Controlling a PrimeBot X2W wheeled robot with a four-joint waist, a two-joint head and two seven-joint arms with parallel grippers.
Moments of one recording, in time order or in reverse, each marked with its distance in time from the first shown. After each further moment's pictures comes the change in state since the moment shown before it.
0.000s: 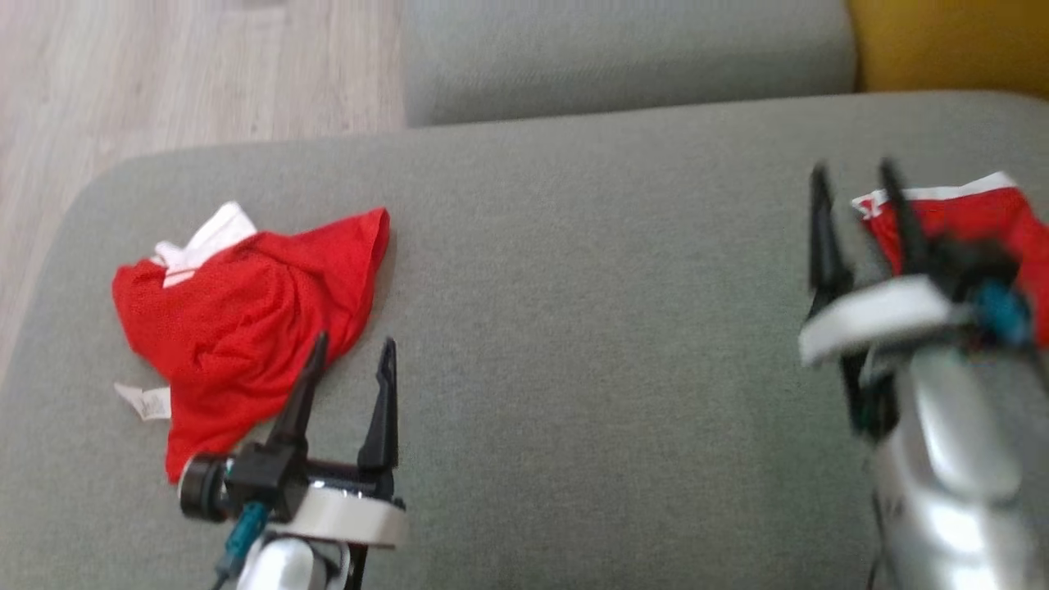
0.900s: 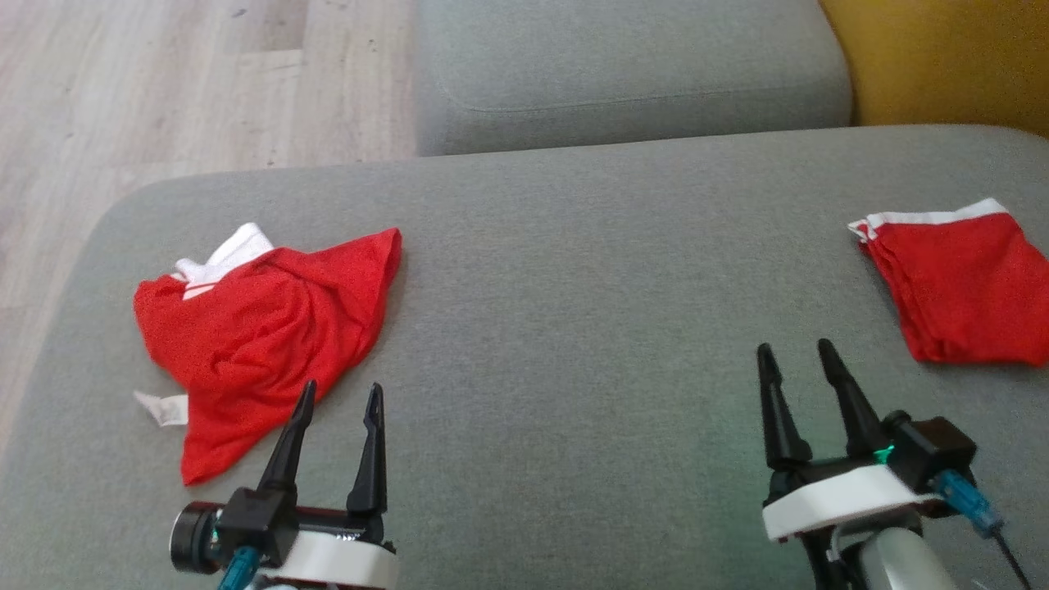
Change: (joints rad) left arm 0.107 -0.001 0.028 -0.028 0.005 0.009 0.000; right arm 0.448 0.031 0.124 -0.298 0.133 0.000 0.000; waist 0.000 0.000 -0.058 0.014
